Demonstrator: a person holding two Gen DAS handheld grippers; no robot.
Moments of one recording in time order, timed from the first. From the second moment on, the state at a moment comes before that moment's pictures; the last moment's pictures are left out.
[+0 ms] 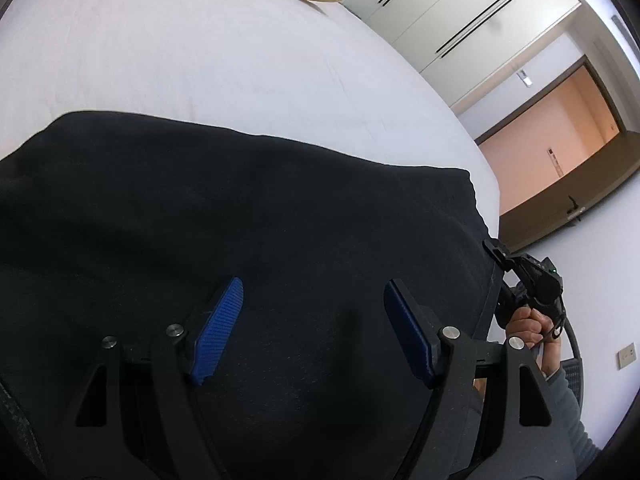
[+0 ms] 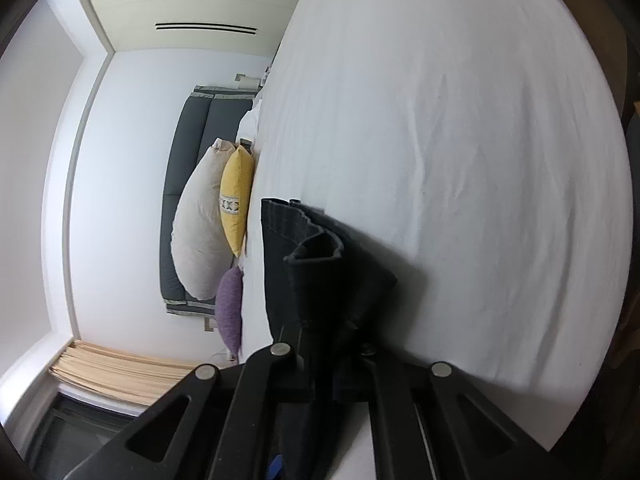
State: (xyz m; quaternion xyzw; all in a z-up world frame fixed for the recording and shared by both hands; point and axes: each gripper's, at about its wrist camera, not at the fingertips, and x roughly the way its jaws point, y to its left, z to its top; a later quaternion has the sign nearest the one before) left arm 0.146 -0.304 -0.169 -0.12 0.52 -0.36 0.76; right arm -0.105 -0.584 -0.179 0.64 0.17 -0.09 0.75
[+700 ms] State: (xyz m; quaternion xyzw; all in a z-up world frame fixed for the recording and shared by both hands) left arm 0.147 -0.285 -0.183 -0.15 0.51 -0.36 0.77; right arm 0.001 -0.293 -0.115 -0.14 0.43 -0.03 0.89
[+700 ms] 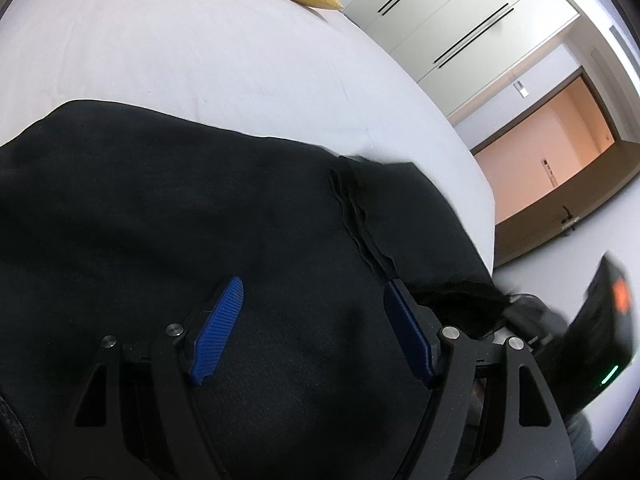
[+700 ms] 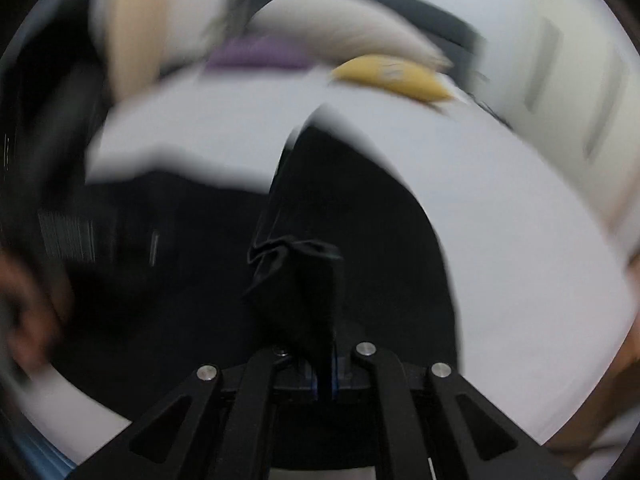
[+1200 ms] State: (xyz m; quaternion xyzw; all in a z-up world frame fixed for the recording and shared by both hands) left arm 0.165 -0.239 -0.170 -0.28 0.56 -0.36 0.70; right arm -0.025 -0.241 -0.090 -0.26 0.34 -0.06 0.90
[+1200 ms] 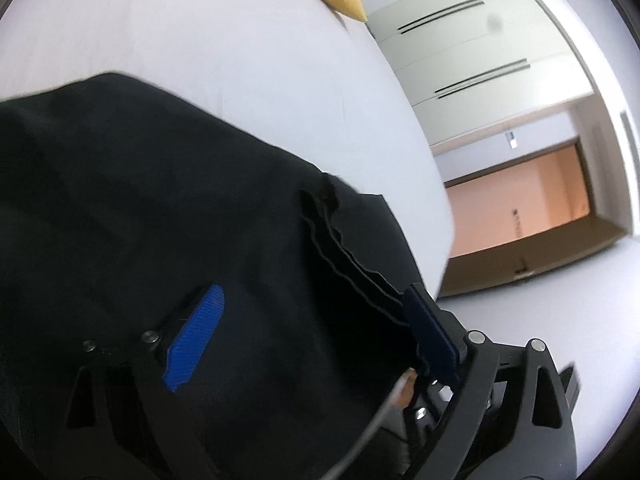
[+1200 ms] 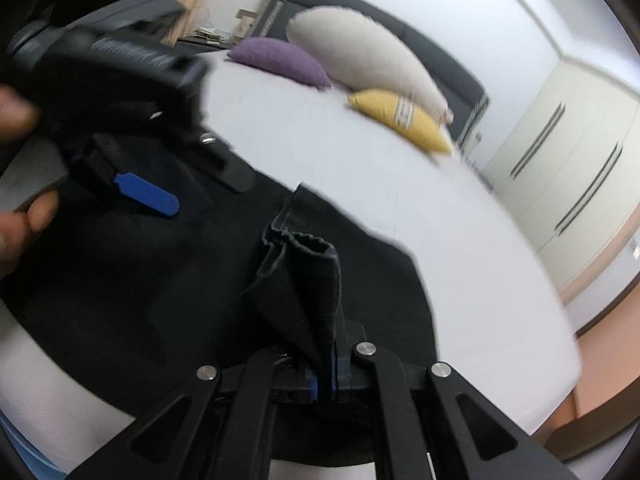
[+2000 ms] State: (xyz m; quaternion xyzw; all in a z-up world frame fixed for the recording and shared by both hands) left arm 0.181 -0.177 -0.183 -0.35 0.61 -0.34 0.62; right arm -0.053 -0.136 -0.078 -0.33 0.29 -0.02 0.90
